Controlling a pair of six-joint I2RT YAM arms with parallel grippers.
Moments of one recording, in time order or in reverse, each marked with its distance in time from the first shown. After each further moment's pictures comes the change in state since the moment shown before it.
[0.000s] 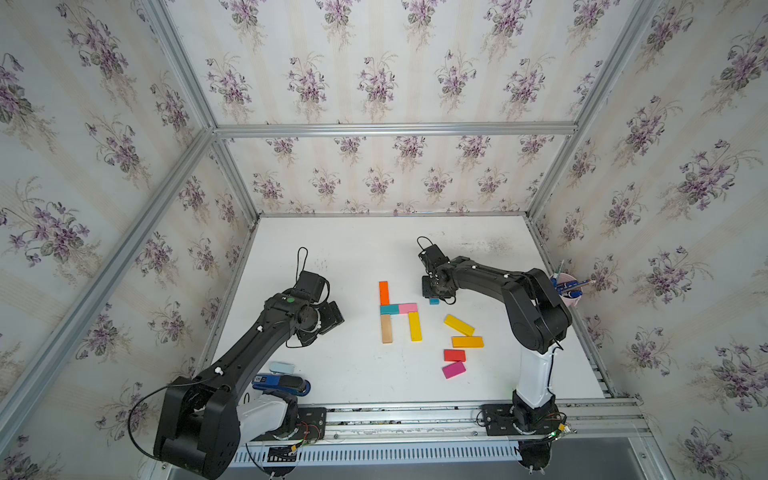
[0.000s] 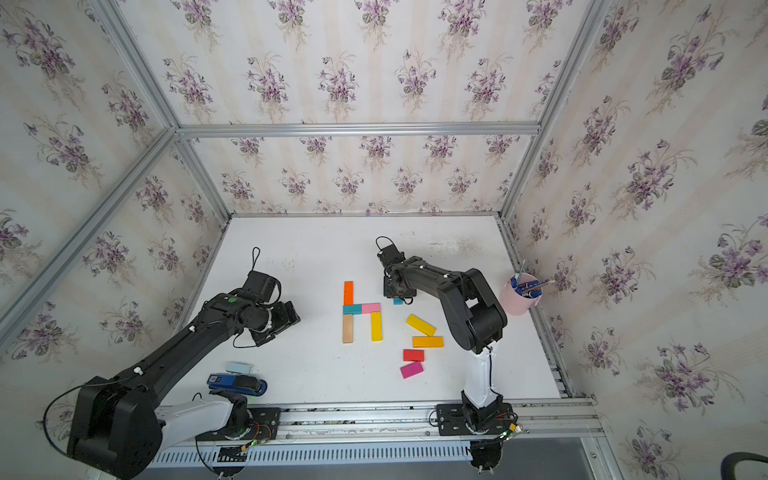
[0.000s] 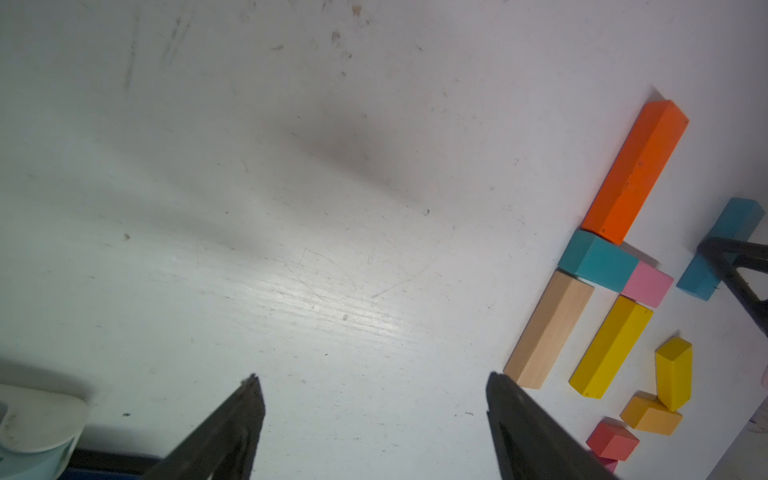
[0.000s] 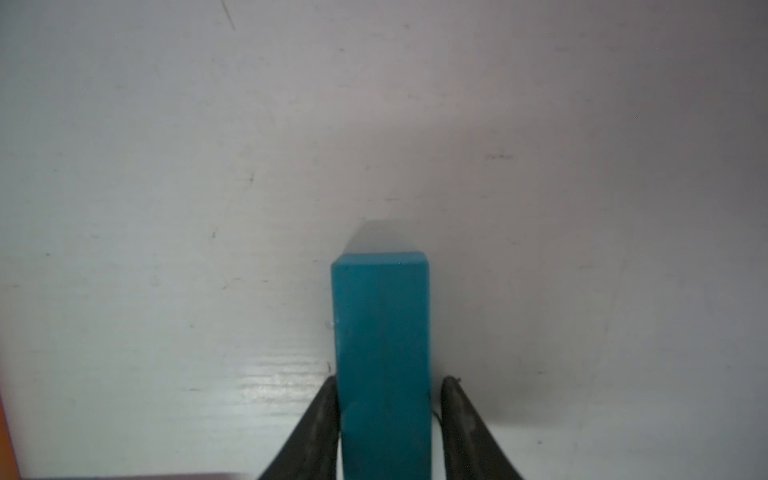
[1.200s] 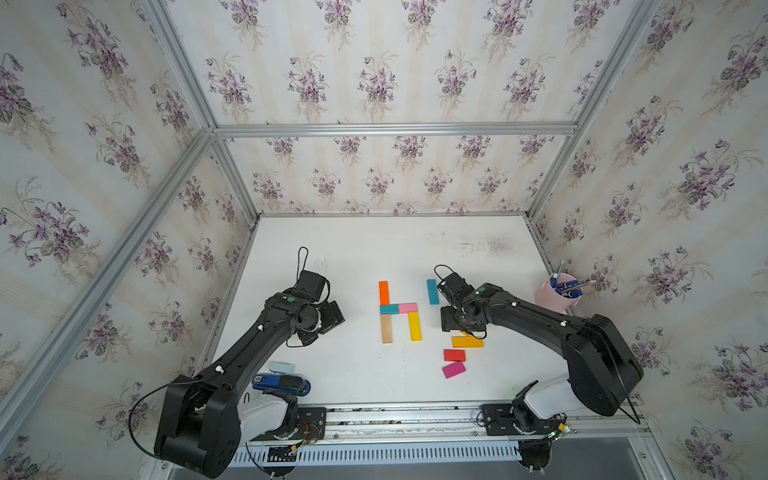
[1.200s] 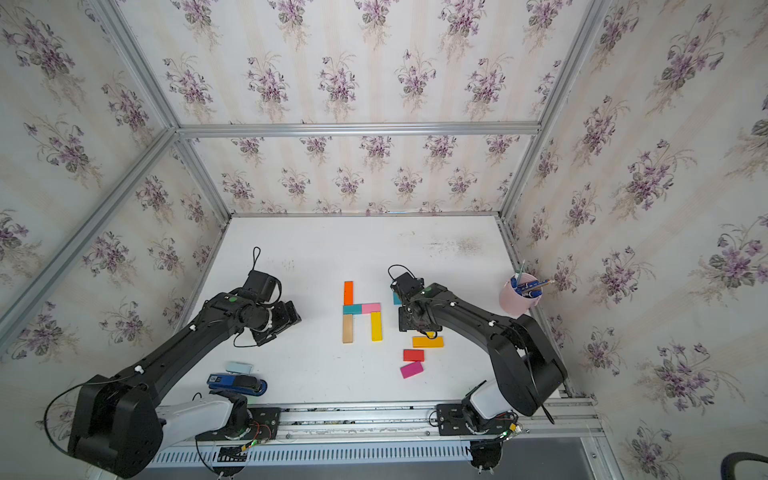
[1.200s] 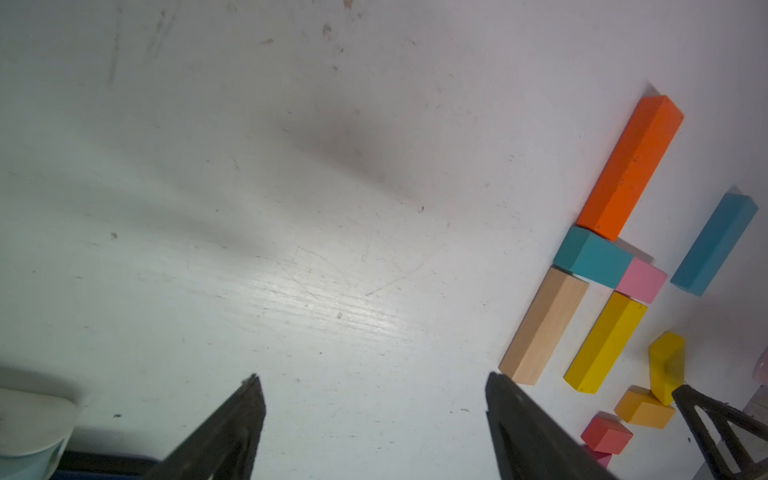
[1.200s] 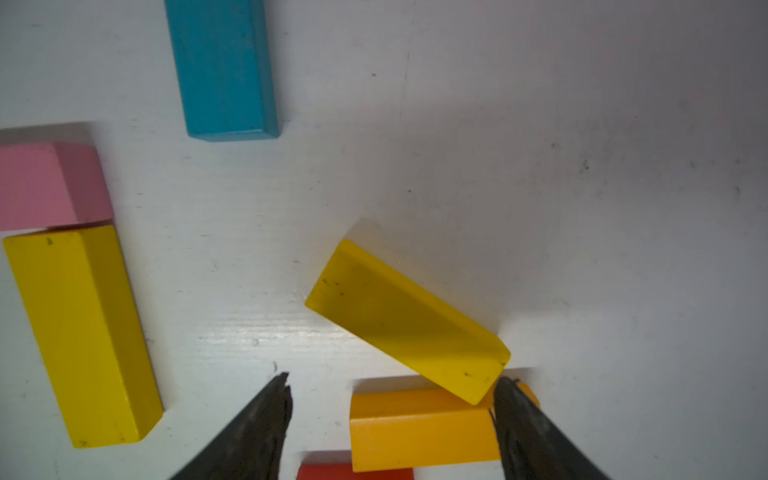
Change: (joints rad) left arm 0.000 0.006 0.011 0.000 0.015 0.000; right arm 0.113 -0.484 -0.404 -0.214 0.071 0.138
